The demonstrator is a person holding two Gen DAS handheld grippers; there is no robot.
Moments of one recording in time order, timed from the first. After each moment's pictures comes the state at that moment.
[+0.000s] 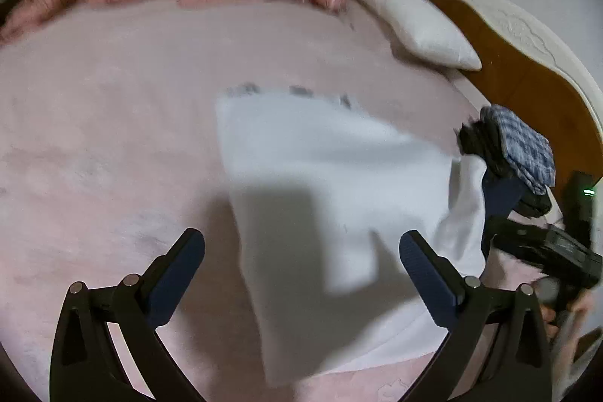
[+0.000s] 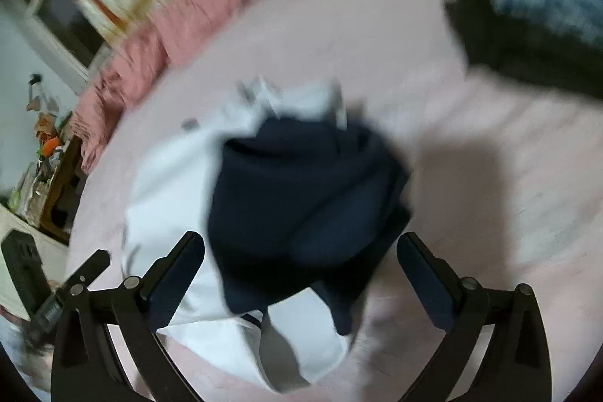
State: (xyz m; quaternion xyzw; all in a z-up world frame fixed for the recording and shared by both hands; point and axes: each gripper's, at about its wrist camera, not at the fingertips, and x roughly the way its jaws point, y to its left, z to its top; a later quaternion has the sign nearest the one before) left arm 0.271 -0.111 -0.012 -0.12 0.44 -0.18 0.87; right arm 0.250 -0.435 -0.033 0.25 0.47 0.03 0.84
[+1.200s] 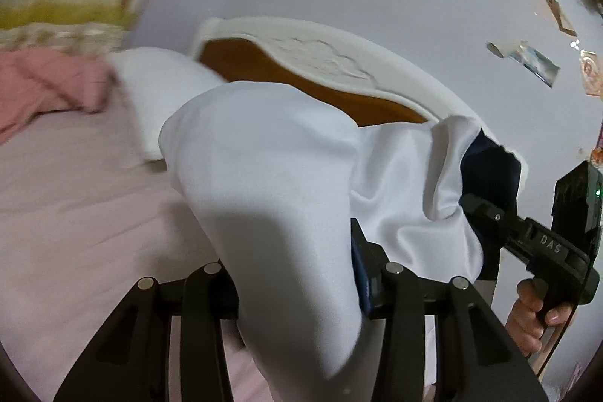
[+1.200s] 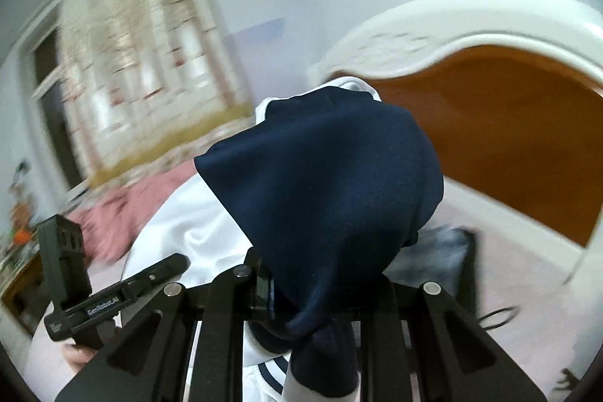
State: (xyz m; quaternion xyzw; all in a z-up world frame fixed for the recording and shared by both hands) left arm 0.367 -0.459 0.203 -0.10 0.27 -0.49 0.82; right arm 0.212 -0.648 0.243 0.17 0.16 -0.13 0.96
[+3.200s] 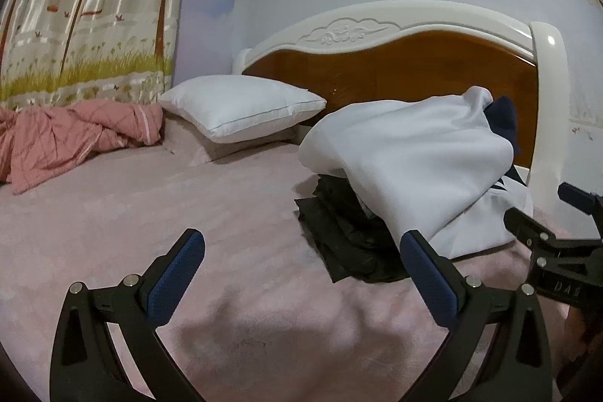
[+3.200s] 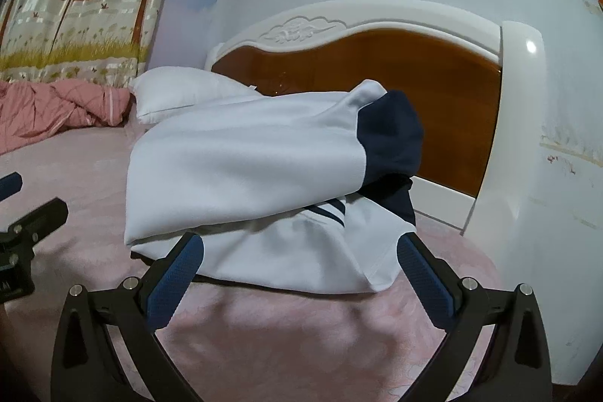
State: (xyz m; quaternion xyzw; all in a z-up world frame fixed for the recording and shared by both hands) left arm 0.281 -0.432 0.003 0.02 0.13 -0.37 0.92; right arm 0.177 -0.573 -0.001 -0.03 0.15 -0.38 0.91
